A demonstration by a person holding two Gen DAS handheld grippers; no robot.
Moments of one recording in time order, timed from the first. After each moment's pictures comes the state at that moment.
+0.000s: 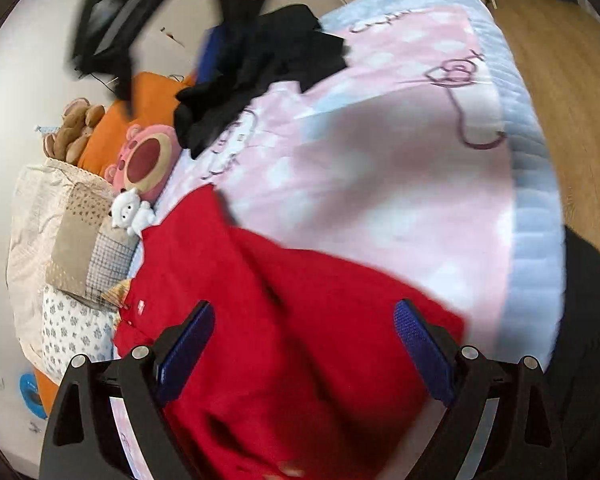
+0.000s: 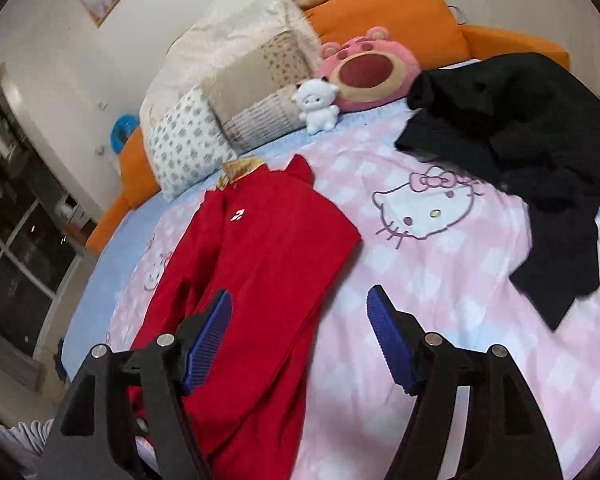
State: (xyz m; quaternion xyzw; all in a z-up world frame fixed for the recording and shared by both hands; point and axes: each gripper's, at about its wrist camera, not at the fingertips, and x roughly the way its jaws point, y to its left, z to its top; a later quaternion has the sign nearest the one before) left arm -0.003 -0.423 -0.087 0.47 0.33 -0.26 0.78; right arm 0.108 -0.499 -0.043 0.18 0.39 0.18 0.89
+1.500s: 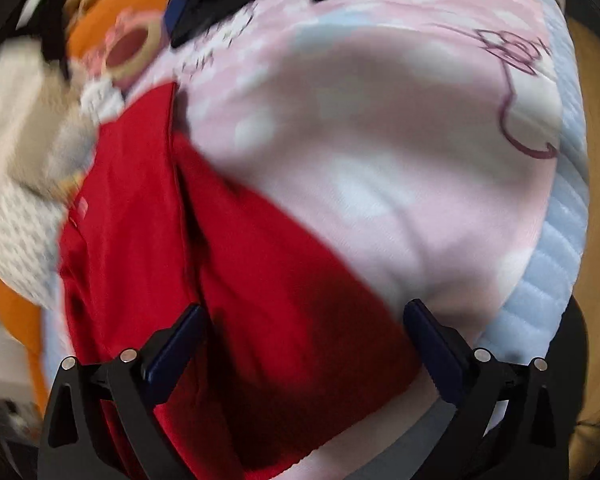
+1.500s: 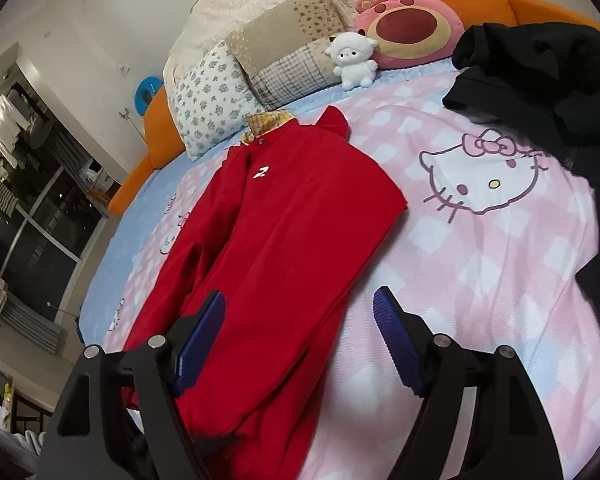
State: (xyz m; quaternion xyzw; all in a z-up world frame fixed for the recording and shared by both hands) left arm 0.035 -0.436 -0.125 0.35 0.53 -0.20 0.75; right arm 0.140 -0.472 -0.084 0.17 0.44 0.24 0.85
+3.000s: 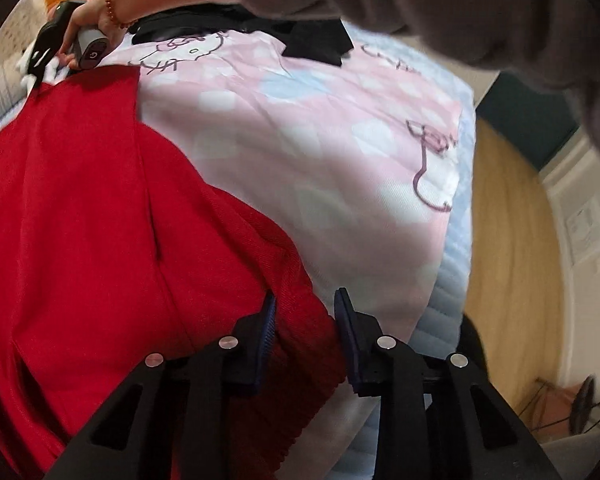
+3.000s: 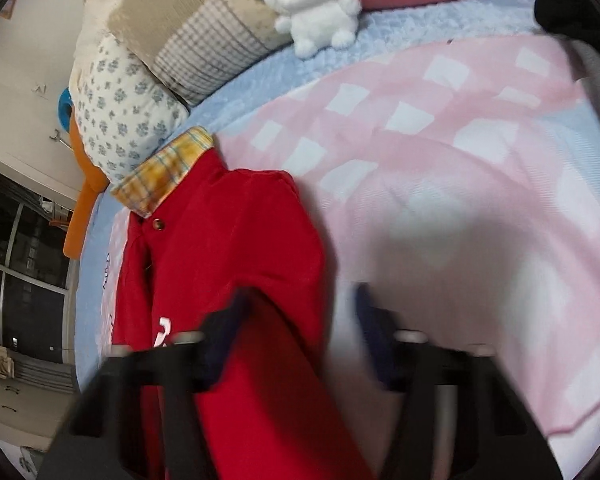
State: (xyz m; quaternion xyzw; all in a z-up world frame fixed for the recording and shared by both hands) left arm 0.039 -0.373 -0.111 0.11 0.52 -0.41 0.74; right arm 0.483 -0.390 -0.181 0.23 0.55 0.20 0.78
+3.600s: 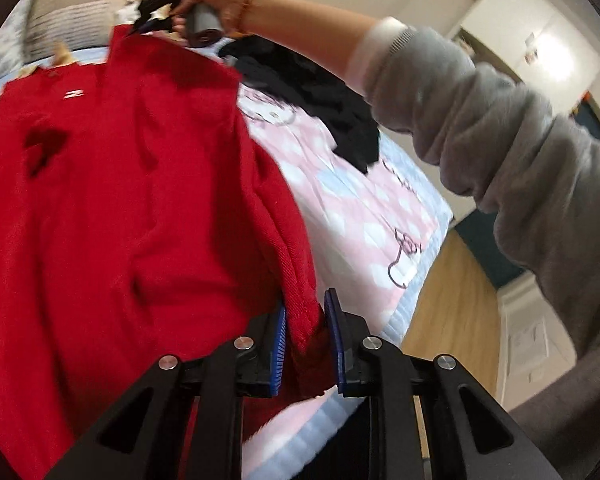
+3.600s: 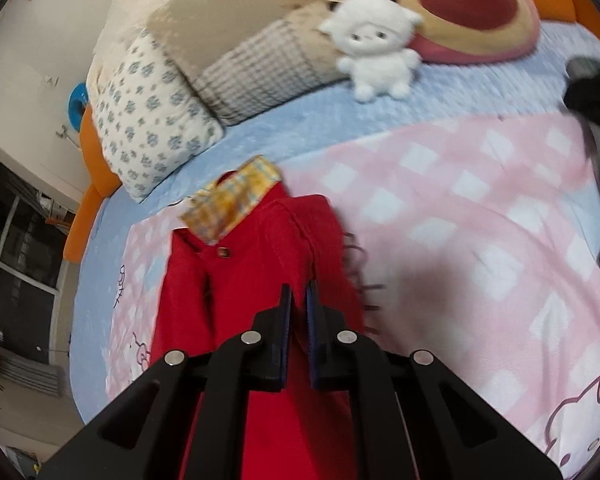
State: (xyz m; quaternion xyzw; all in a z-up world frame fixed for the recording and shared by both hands) left arm 0.049 -0.238 -0.044 -0.10 0.49 -0.38 0.78; right arm 0.483 -0.323 -0.092 0.19 0.52 0.19 0.81
